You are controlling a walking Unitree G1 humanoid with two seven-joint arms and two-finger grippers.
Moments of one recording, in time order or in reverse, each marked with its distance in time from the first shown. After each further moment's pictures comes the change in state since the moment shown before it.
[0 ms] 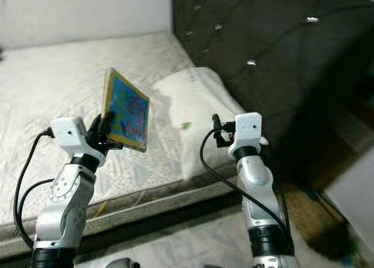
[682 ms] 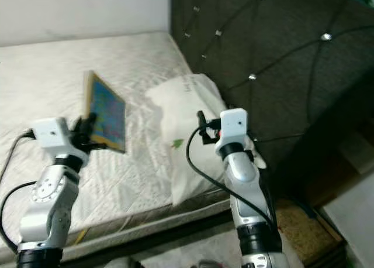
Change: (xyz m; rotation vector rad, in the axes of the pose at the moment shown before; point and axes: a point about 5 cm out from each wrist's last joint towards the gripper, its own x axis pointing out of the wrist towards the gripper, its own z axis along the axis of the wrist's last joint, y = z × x) left arm -0.005 0.020 0.001 0.040 0.011 0.087; right arm 0.003 0.016 0.007 0.001 -0.024 0.060
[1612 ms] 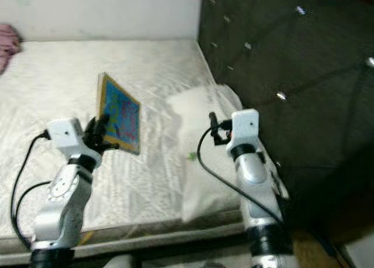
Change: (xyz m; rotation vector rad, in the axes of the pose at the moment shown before) left arm 0.004 -0.014 -0.003 -0.046 0.020 -0.016; right arm -0.003 -0.013 -0.003 -0.011 0.017 -0.042
